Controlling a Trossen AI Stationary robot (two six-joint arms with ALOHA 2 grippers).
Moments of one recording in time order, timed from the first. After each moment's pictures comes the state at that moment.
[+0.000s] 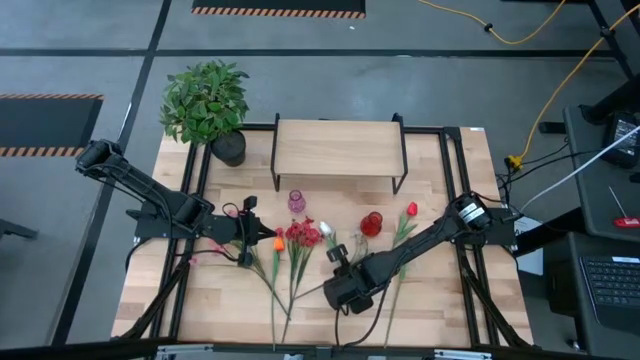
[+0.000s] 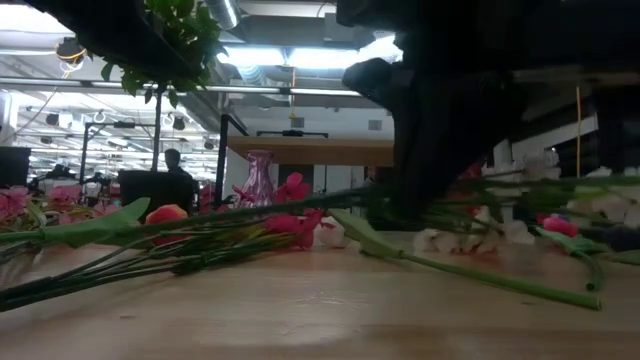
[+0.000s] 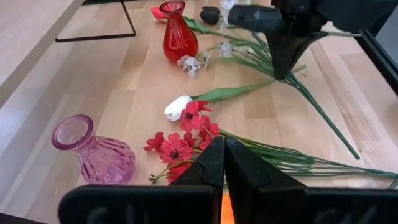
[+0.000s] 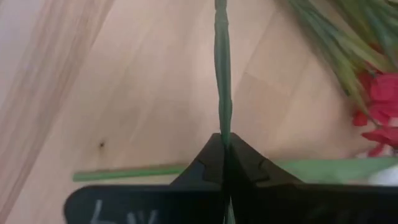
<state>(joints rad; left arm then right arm) -0.45 1.01 0.58 -0.16 -0.45 -0.22 0.50 2.08 1.54 -0.75 0.27 -0.03</state>
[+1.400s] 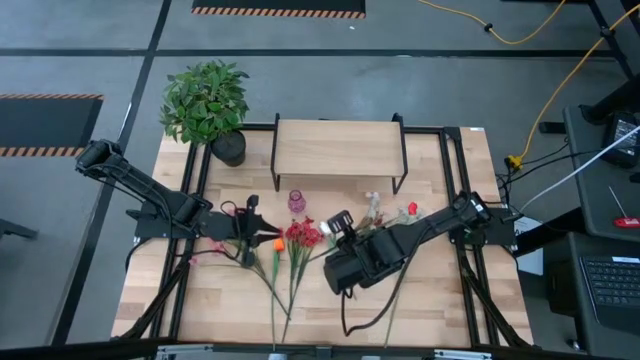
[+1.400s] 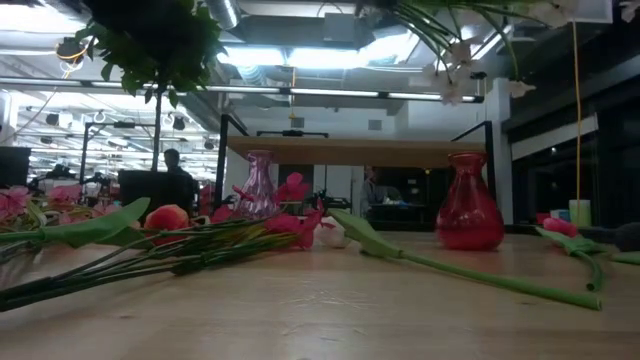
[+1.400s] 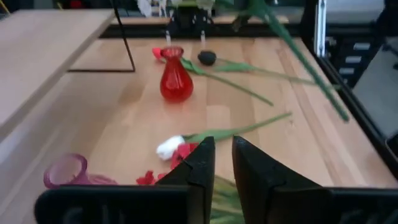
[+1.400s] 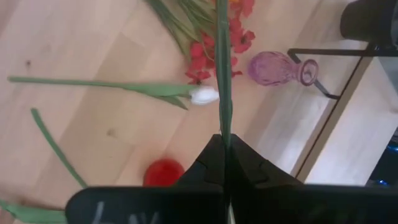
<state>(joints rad) -0.45 1.01 0.58 0.01 -0.47 -0.22 0.45 2.08 2.19 -1.49 0.48 -0.19</state>
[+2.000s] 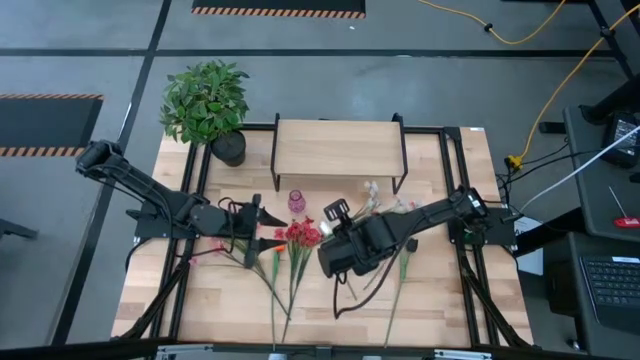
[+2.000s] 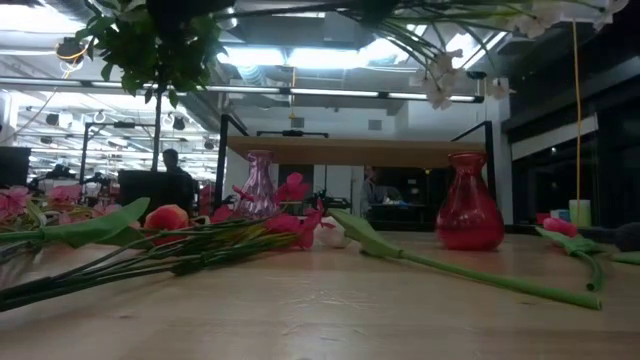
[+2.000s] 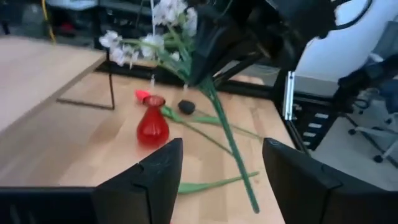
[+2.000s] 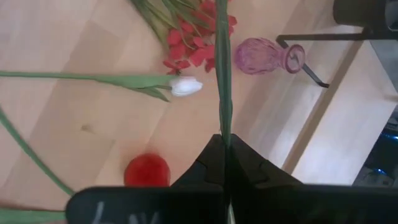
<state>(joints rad) -0.42 1.04 0.60 0.22 -0.42 -0.32 0.38 2.08 2.19 -1.48 0.48 -0.23</state>
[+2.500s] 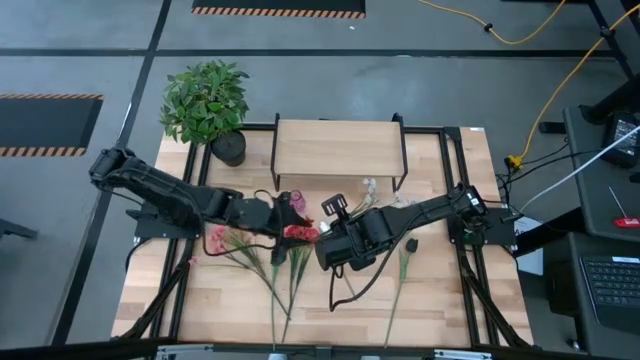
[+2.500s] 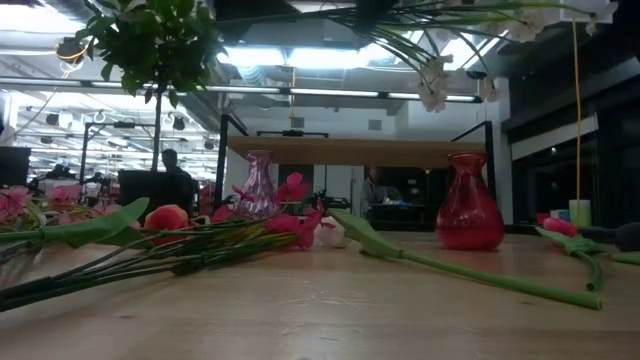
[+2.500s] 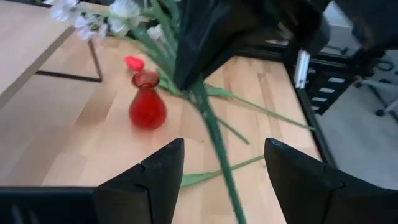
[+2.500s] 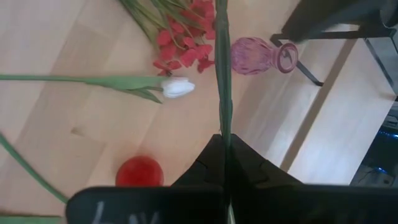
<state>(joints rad) -0.27 1.32 0.96 -0.09 -0.18 -0.31 0.36 2.08 2.19 -1.47 0.48 -0.25</state>
